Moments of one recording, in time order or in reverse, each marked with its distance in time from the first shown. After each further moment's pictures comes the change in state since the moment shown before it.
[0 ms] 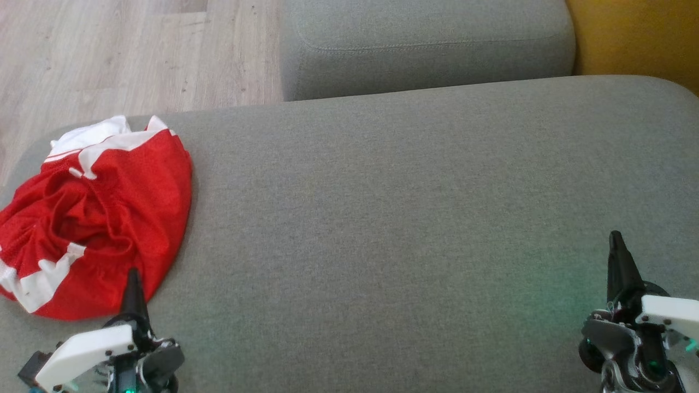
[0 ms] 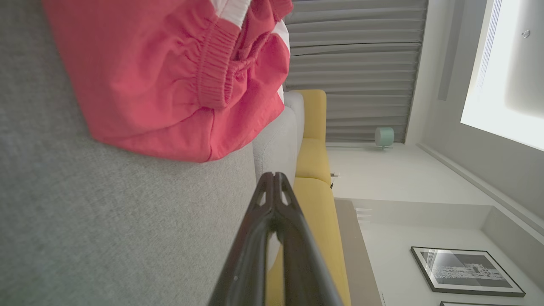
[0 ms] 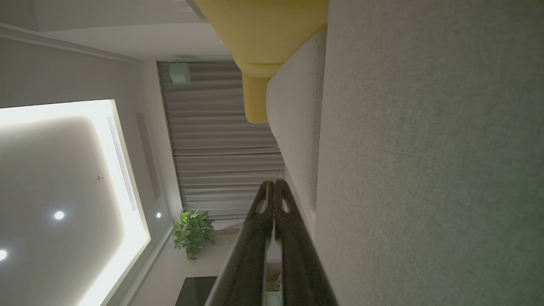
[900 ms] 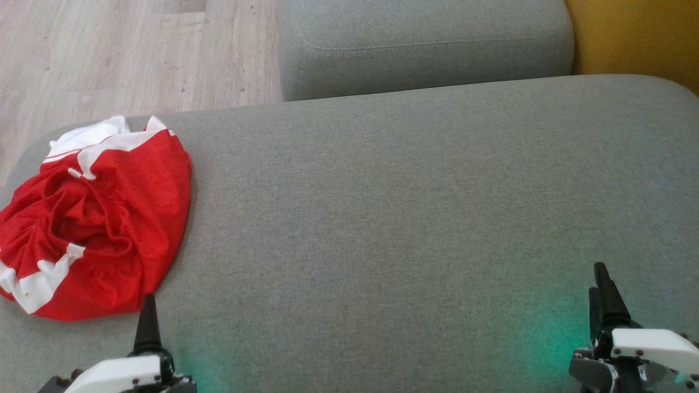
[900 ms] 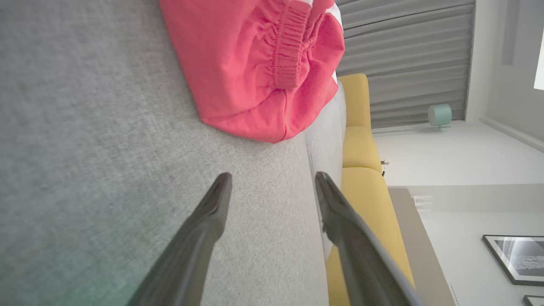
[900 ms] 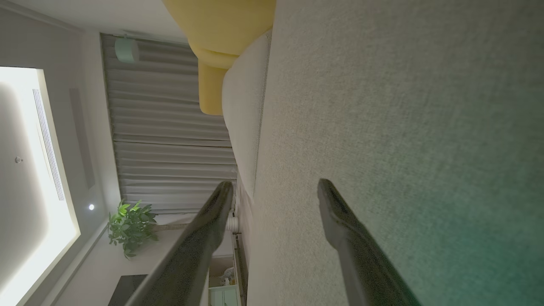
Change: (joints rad) left arm 0.070 -0.004 -0.043 0.066 0.148 0.003 -0.039; right arm 0.068 0.006 0.037 0.086 -0.145 0.000 -0.040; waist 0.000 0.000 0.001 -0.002
